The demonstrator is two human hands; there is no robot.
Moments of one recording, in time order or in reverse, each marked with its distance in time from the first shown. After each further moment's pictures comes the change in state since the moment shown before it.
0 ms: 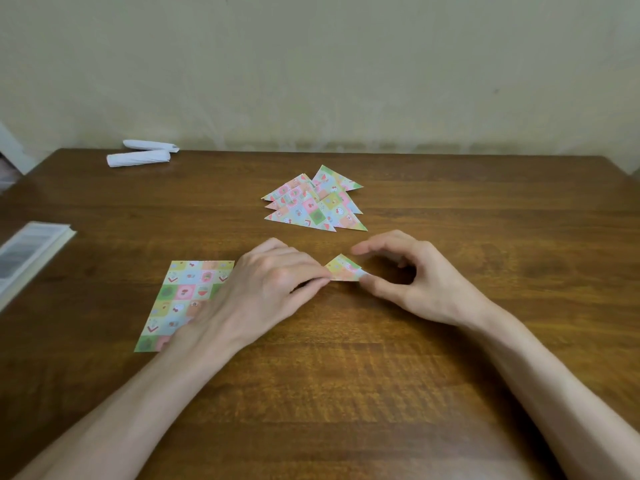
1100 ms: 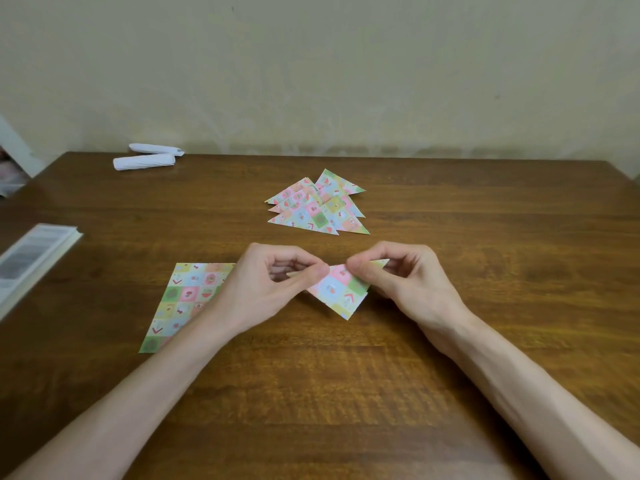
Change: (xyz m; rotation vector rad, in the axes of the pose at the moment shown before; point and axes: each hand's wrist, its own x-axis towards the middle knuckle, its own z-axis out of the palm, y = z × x) left_hand 0.005 0.009 -0.020 -0.725 -0.073 -0.629; right_hand -0.005 -0.032 0.021 0.640 0.144 0.214
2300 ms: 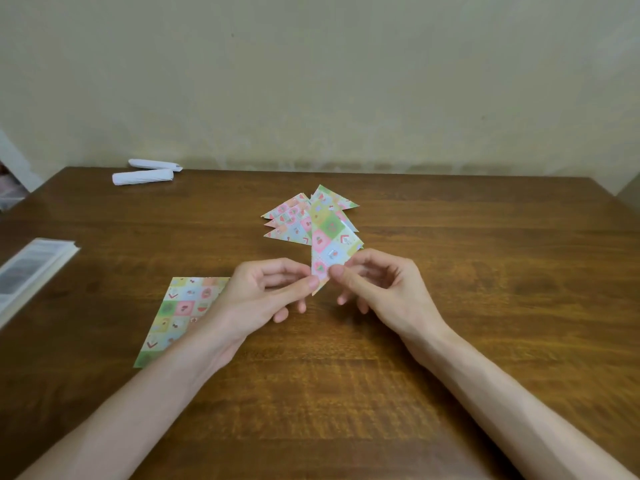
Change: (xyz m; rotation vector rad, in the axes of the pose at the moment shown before) left_hand -0.005 0.010 0.004 -0.362 0.026 -0.277; right_hand 0.008 0.003 0.016 0.010 0.063 -0.048
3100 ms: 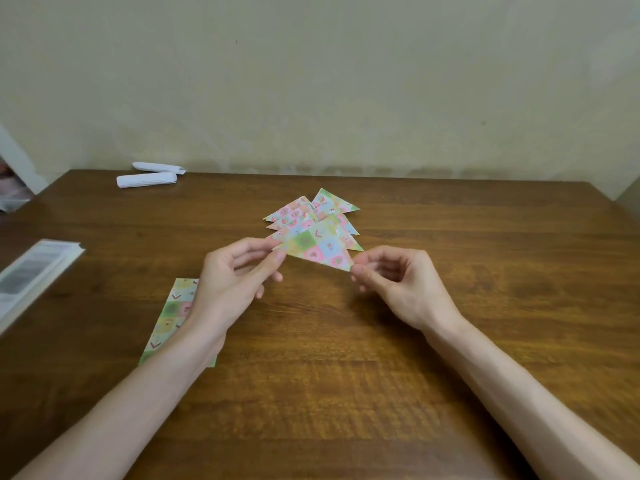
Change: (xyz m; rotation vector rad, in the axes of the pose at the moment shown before) left_hand 0.012 -0.006 -0.019 -0.034 0.326 0.158; right_hand 0.016 0.003 -0.024 -0.249 0.009 -0.052
